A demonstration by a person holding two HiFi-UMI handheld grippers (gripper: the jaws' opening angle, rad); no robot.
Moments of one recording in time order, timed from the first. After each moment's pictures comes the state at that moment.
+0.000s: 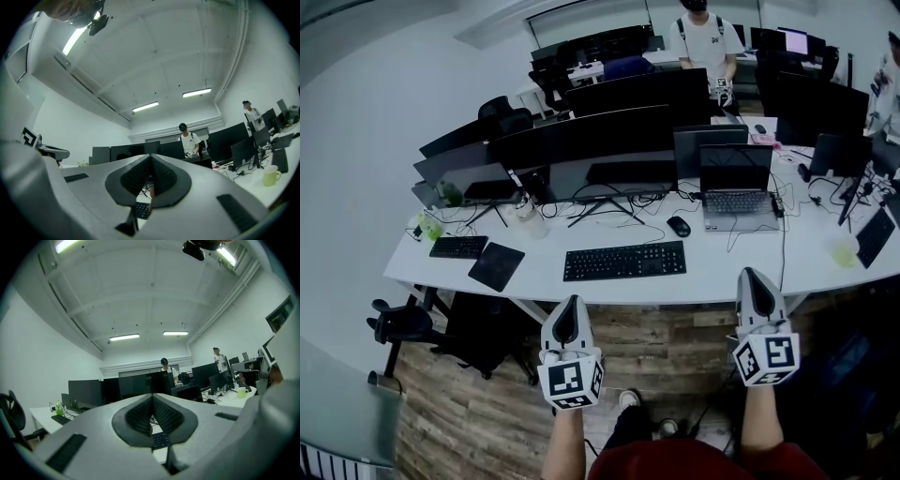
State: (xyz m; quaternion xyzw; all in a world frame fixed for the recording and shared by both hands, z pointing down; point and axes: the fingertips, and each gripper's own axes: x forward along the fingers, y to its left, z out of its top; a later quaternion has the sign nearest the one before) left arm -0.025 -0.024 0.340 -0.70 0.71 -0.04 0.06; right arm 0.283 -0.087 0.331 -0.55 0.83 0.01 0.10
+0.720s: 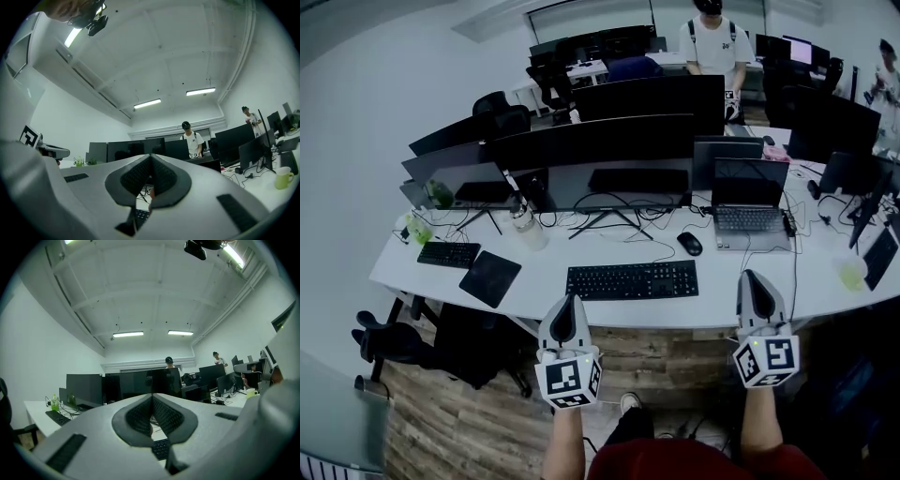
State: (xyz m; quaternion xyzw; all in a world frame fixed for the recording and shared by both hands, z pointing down) left arm -0.098 -0.108 0.355 -0.70 0.71 -0.02 0.04; right arm 0.216 -0.167 0.335 -0.55 0.83 0.02 0.08
